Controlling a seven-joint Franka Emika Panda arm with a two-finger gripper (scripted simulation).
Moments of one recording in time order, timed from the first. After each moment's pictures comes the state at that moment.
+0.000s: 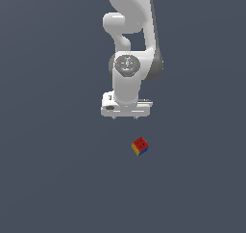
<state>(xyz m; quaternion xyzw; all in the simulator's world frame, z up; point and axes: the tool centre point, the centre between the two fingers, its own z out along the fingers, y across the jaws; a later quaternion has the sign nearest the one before) -0.025 0.010 0.139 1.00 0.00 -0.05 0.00</state>
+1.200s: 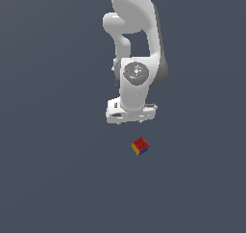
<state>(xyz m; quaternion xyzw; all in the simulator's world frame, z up) -0.006 0.030 0.127 1.00 0.06 -0.05 0.01</state>
